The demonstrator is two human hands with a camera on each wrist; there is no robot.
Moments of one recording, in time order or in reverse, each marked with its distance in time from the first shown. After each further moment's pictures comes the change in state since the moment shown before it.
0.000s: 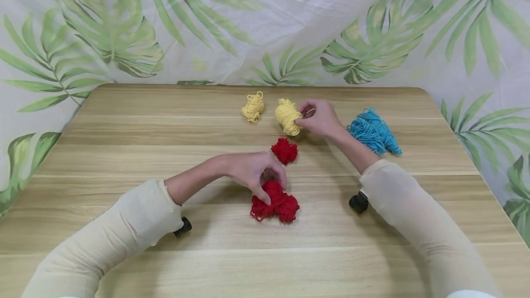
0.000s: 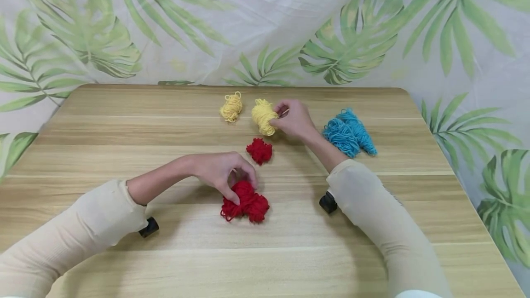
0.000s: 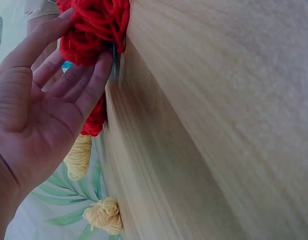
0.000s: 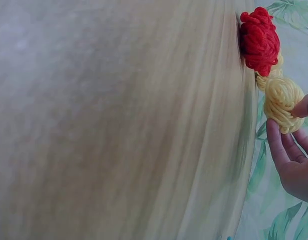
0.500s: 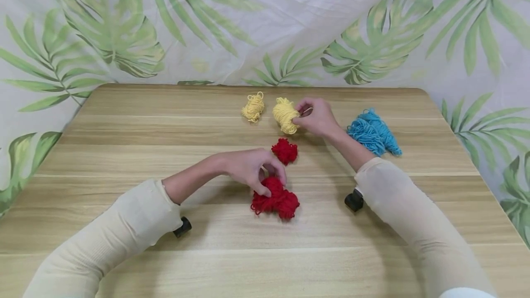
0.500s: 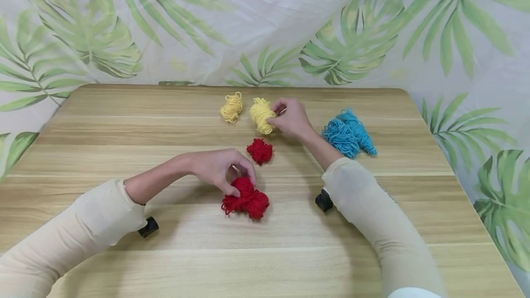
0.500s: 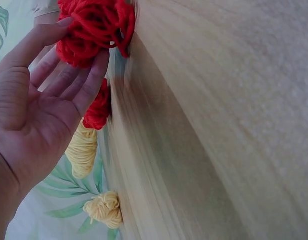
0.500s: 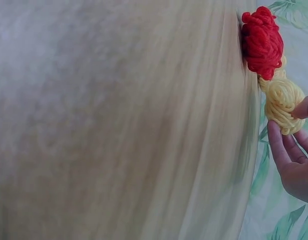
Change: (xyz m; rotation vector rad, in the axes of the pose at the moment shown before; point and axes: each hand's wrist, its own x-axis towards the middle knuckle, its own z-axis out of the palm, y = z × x) left_hand -0.004 0.002 -0.003 -0.120 0.040 -0.050; right_hand 0.008 0.000 0.007 0.000 0.016 -0.044
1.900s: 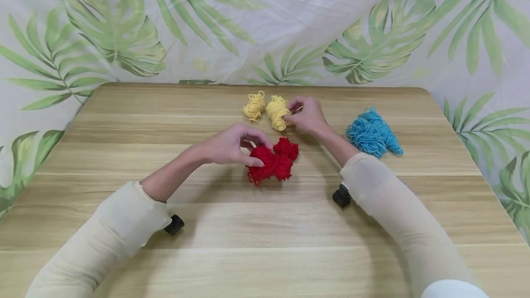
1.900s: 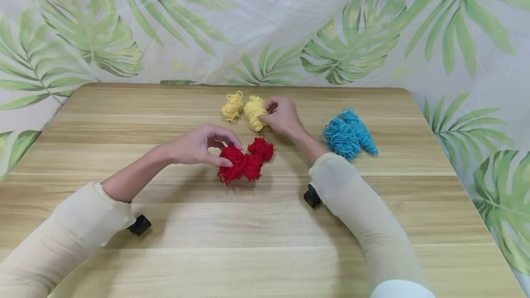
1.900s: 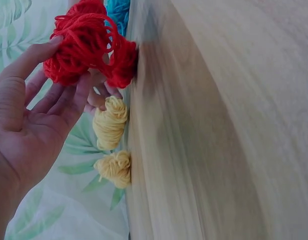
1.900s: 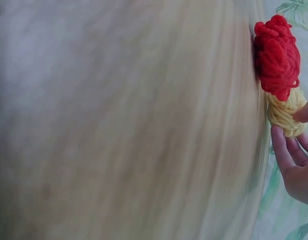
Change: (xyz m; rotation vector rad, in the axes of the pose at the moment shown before) left_hand -0.033 0.002 -0.023 -0.052 0.408 0.032; right_hand 0.017 -0.001 0.023 0.043 0.033 -0.002
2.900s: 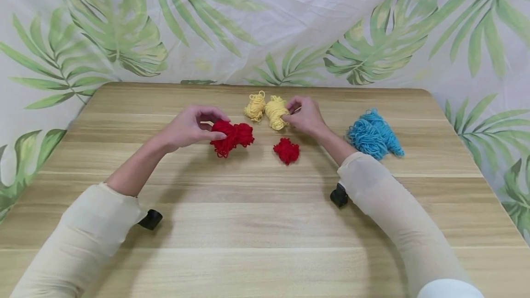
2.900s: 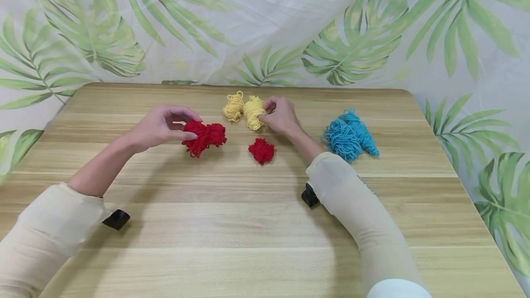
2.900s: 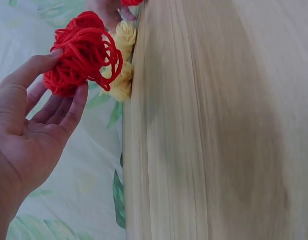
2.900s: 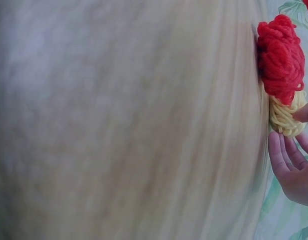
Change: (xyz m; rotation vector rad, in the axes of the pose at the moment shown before) left_hand -0.051 -0.023 -0.058 0.049 0.355 -0.190; right_hand 0.004 0.000 0.005 -0.002 -0.019 0.009
